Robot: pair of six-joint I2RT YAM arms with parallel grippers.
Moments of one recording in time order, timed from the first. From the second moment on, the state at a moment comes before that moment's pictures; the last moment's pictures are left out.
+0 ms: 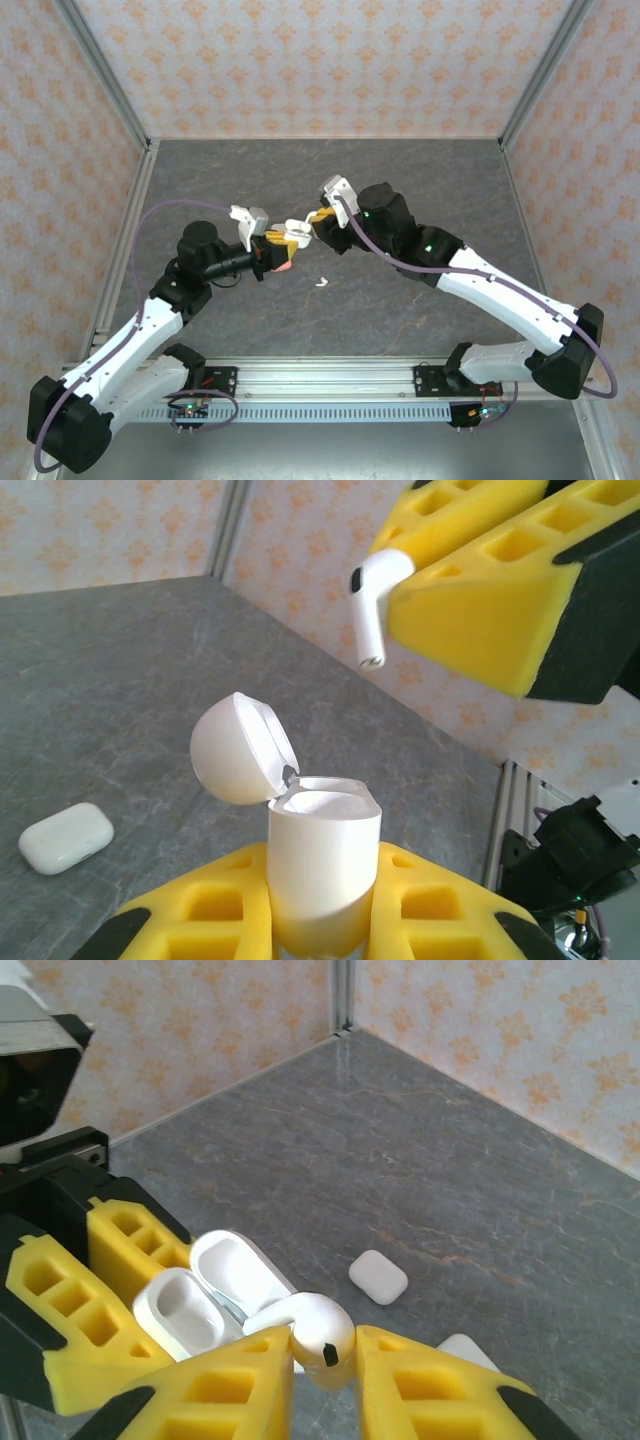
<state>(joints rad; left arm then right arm) -0.41 0.88 0.59 0.08 0.64 -0.28 0.89 1.24 1.22 -0.40 -0.02 0.01</state>
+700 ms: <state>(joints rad) -0.43 0.88 0.59 0.09 0.66 -0.25 0.90 1.29 1.22 -0.39 -0.16 -0.01</state>
